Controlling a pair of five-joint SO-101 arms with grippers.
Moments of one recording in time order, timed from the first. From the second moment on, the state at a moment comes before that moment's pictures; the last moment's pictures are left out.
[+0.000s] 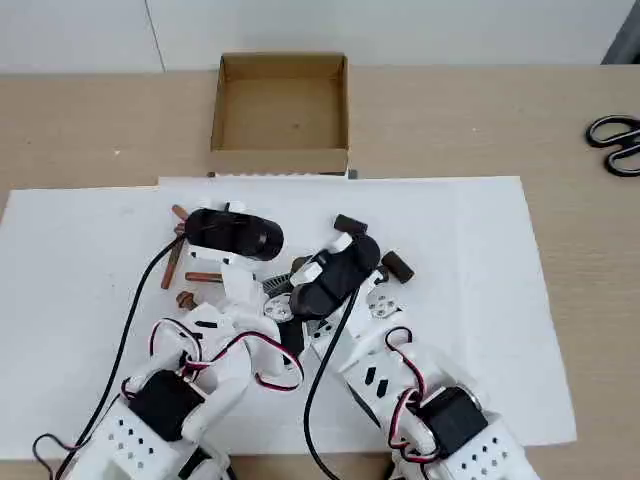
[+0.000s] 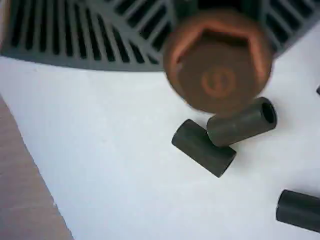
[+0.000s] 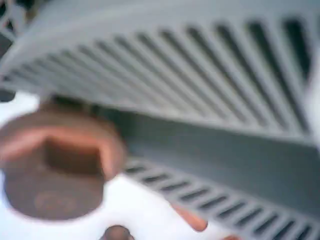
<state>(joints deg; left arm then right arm) 35.9 -69.1 62.5 53.8 34.1 -38.7 -80.2 69.0 49.2 1.5</state>
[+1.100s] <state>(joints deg) 10.2 -68.6 48.3 67.4 21.1 -28.4 -77.6 68.0 46.7 1.4</state>
